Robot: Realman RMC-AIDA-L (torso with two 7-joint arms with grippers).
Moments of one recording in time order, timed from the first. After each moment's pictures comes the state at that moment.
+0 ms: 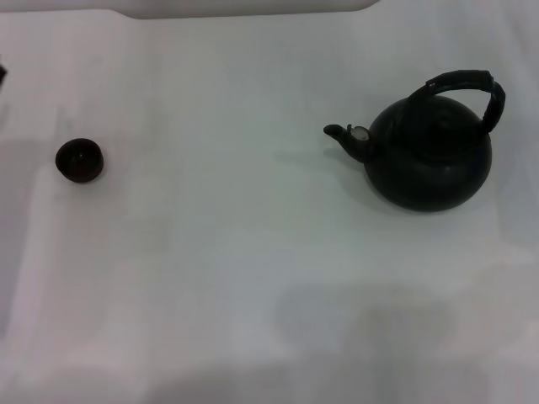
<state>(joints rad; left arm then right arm) -0.34 -2.08 -0.71 -0.12 -1.04 -1.35 2.81 0.56 2.02 -0.52 -0.04 2.42 0.94 -2.67</state>
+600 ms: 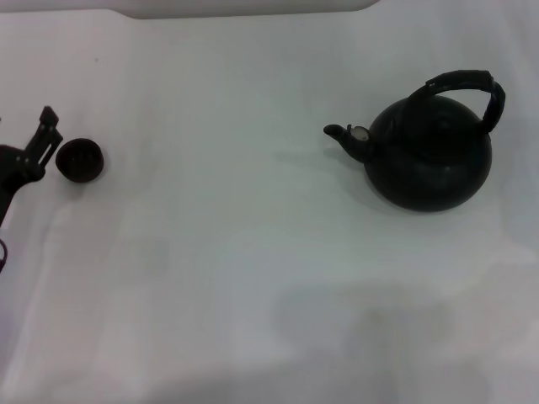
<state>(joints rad) -0.25 -2.09 -0.70 -0.16 -0.85 -1.25 2.81 0.55 2.02 -0.52 -0.06 2.42 0.96 -2.66</state>
